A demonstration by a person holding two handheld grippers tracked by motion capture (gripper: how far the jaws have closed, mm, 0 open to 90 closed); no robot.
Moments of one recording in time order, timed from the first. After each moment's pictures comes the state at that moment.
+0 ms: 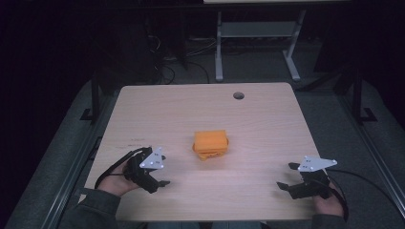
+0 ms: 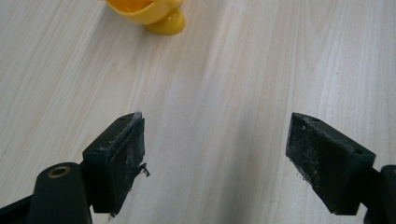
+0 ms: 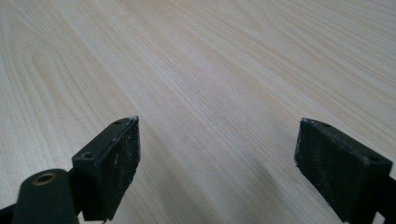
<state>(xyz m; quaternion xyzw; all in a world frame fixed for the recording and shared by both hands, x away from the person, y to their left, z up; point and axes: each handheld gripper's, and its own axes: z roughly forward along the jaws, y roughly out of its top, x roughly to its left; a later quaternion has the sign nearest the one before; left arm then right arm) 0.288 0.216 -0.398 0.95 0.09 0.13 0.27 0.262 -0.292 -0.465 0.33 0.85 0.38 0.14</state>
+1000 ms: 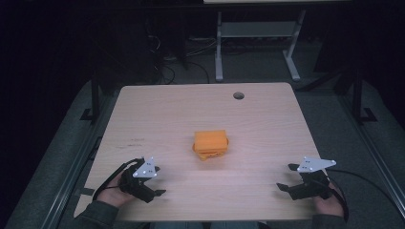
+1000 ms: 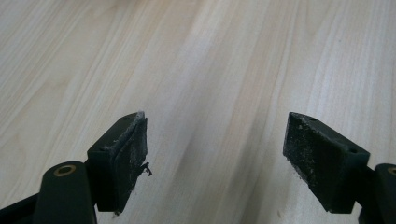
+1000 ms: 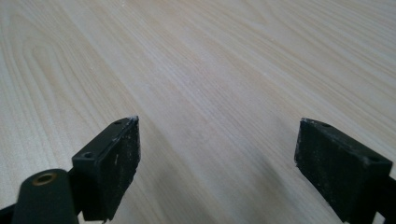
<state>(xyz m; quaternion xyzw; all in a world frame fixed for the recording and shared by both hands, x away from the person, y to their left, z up) 0.273 0.239 -0.433 0.94 0.15 0.10 0.30 0.262 -0.292 -0.468 0.33 0.86 0.38 0.14</state>
